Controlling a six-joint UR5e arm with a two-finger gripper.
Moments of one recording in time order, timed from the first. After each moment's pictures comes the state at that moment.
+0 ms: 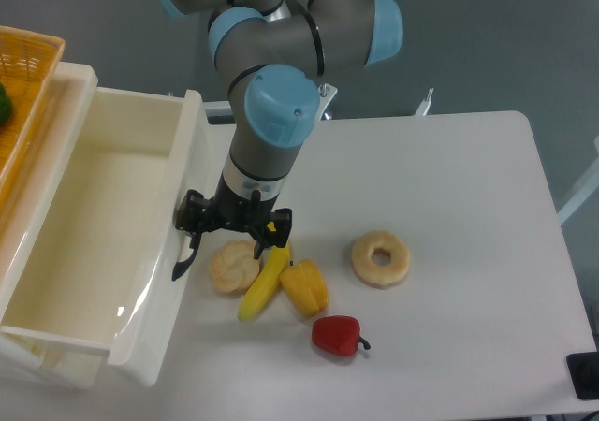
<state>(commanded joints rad) 2.37 -1.86 -1.55 -1.23 1.22 0.35</state>
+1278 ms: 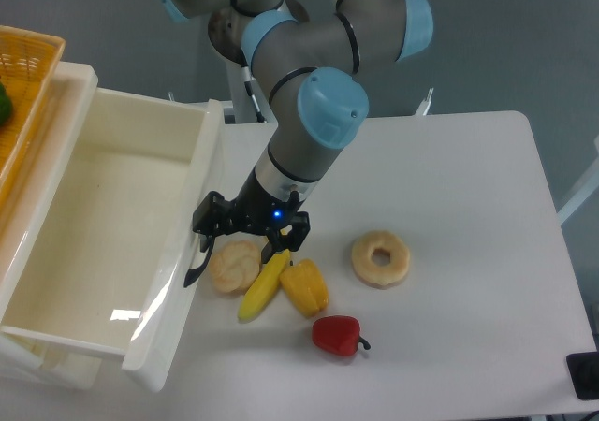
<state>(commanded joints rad) 2.45 -1.86 -1.55 -1.25 1.06 0.35</state>
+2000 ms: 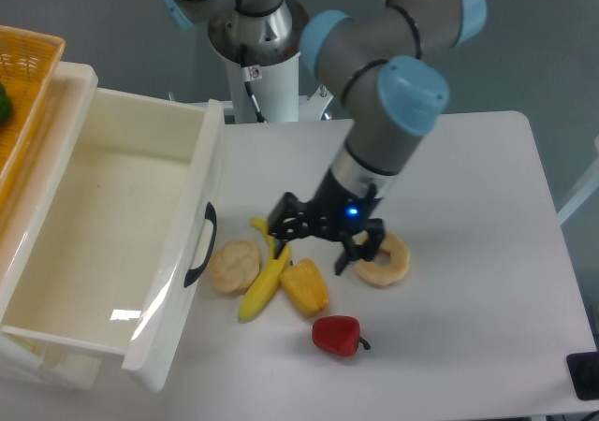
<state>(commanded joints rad) 2.62 -1.96 -1.50 -1.15 1.13 0.88</state>
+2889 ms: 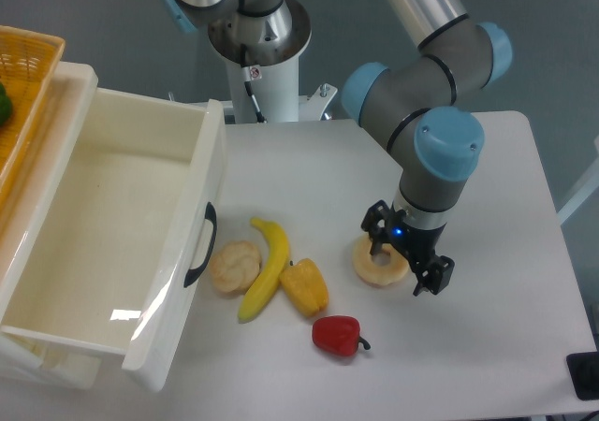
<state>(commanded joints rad) 2.62 -2.05 -1.48 -1.08 1.52 1.58</state>
